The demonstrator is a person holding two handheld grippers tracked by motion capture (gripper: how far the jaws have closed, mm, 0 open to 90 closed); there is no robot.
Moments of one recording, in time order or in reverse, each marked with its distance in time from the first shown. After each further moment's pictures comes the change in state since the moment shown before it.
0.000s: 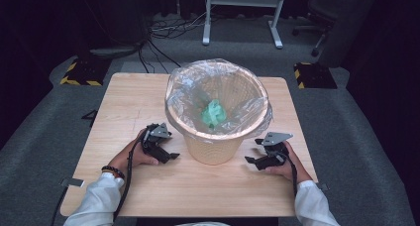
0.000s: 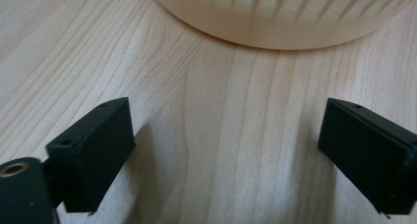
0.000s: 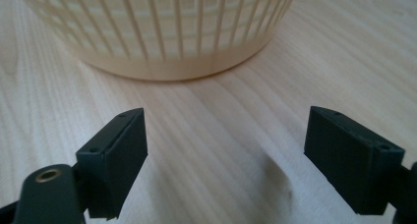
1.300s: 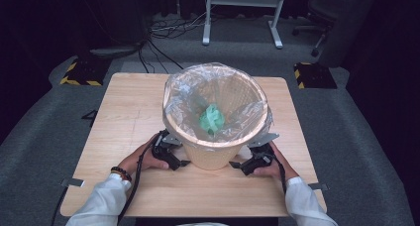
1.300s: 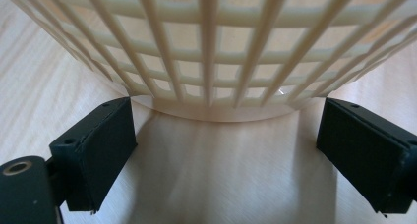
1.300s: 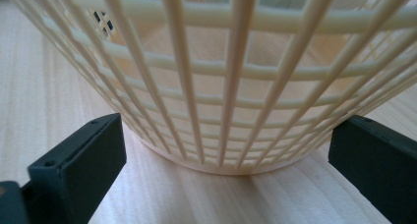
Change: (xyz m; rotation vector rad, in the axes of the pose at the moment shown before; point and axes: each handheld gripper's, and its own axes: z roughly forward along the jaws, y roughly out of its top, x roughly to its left) left arm -0.038 0.015 0.013 -0.004 -0.055 0.054; right arm 0.037 0.036 0.014 -0.095 0.140 -0.059
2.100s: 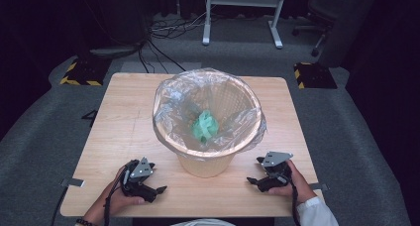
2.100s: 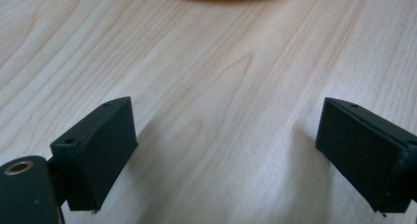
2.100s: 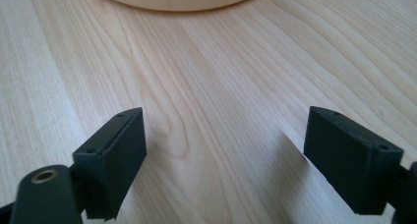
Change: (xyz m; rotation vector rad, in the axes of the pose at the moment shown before) left arm -0.082 -0.071 -0.066 -0.008 0.187 -0.200; right arm 0.023 -0.058 -0.040 0.180 -0.114 0.045
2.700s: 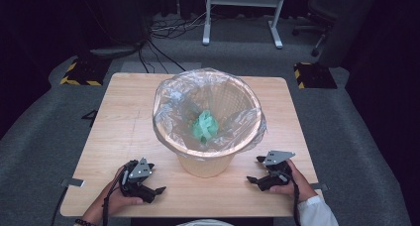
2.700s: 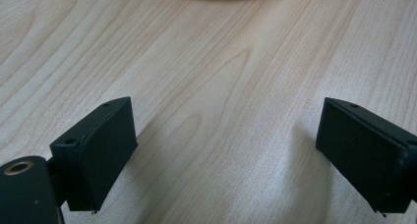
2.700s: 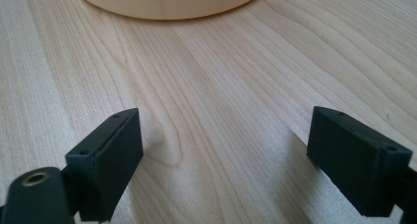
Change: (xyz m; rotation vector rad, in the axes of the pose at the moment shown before) left arm 0.002 0.000 0.000 0.002 -0.012 0.017; right arm -0.007 -0.003 0.005 -0.042 0.031 0.035
